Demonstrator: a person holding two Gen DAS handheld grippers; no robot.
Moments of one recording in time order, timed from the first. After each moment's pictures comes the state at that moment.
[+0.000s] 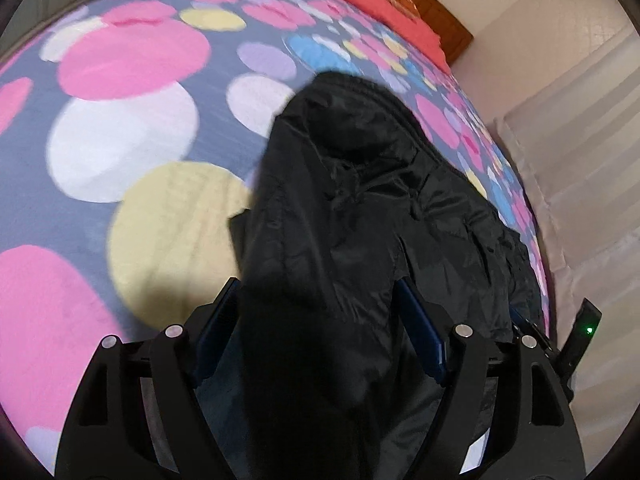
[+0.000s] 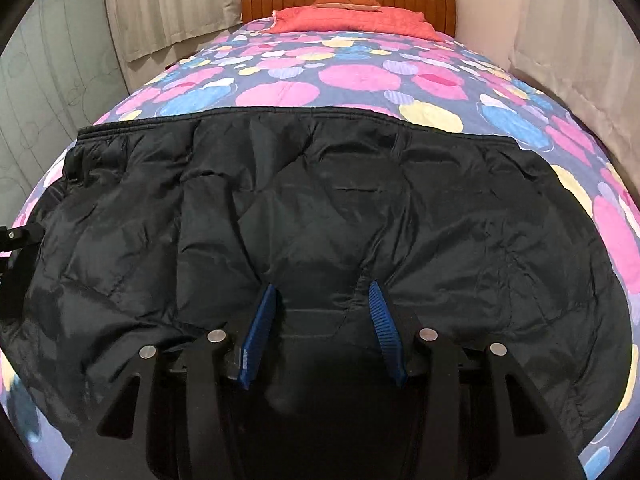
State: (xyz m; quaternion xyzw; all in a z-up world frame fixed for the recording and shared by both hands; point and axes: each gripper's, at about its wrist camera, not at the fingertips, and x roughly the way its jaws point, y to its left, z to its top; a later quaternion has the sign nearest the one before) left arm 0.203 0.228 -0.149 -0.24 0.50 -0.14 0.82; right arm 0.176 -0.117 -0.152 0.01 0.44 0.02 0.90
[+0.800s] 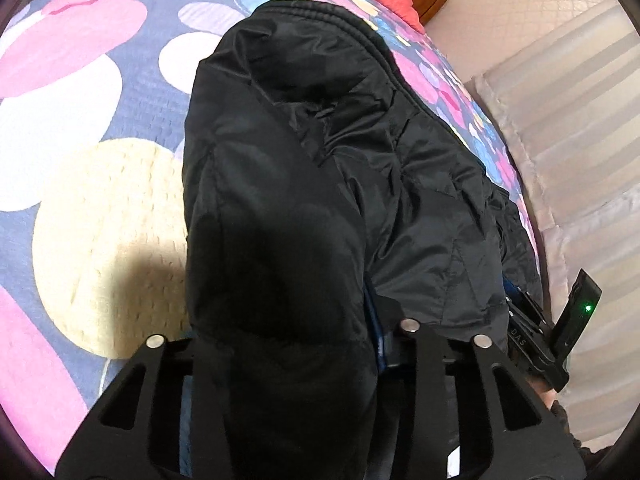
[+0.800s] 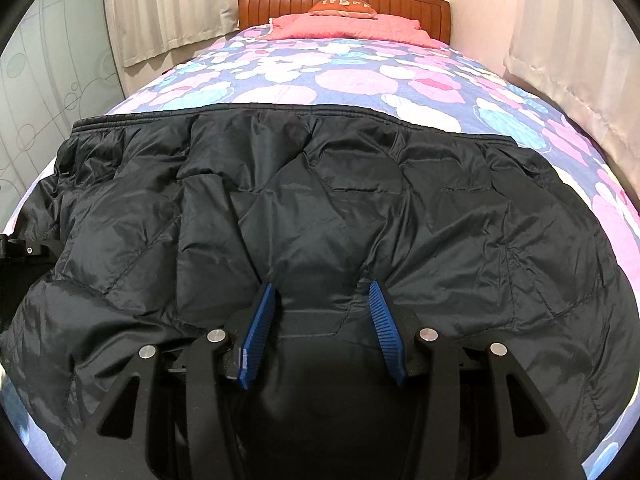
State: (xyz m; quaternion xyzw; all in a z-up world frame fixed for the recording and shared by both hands) left arm 0.215 0.198 -0.167 -0.19 0.53 -0.18 0.80; right arm 0.166 -0.112 -0.163 0.01 0.42 0.01 0.91
